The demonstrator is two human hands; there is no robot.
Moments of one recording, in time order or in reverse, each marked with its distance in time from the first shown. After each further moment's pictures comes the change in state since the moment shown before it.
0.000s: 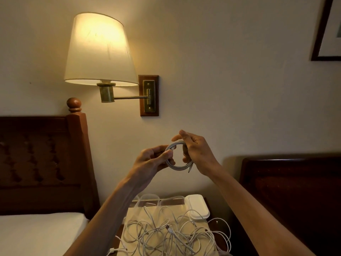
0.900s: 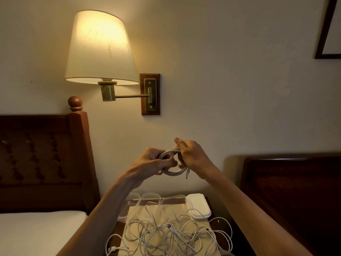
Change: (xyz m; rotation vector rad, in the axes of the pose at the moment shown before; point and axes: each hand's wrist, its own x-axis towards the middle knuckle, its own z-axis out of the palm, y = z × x) left_hand 0.006 0.013 -0.007 0.567 -0.074 -0.129; right_hand -0.001 0.006 0.013 -0.167 -0.082 0.110
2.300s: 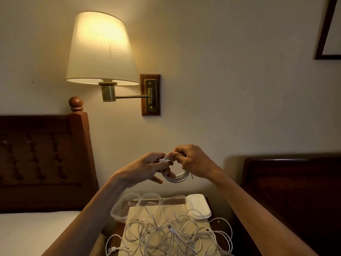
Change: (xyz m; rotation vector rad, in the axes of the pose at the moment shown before) left_hand -0.012 -0.003 -0.014 0.046 -0.184 0.000; right_hand -0.001 0.014 -0.011 -0.239 -0.208 -0.264
